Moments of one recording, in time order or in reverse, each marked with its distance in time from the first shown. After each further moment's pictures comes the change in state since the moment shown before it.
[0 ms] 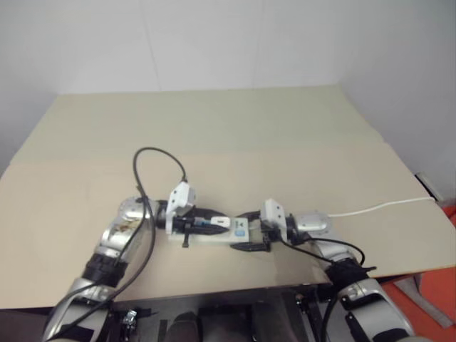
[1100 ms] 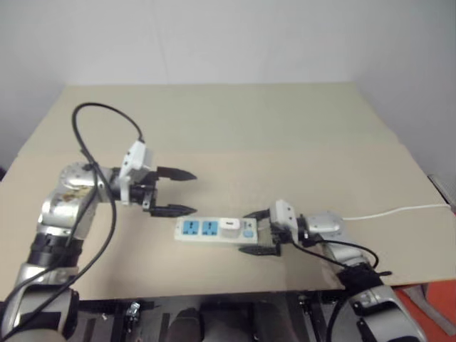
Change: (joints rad) left arm -0.090 0.231 0.223 -0.098 -0.097 0.211 -0.085; right arm 0.089 -0.112 -0.060 -0.179 0.038 0.056 0.028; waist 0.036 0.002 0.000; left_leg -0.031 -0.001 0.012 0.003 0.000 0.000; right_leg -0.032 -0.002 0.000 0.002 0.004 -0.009
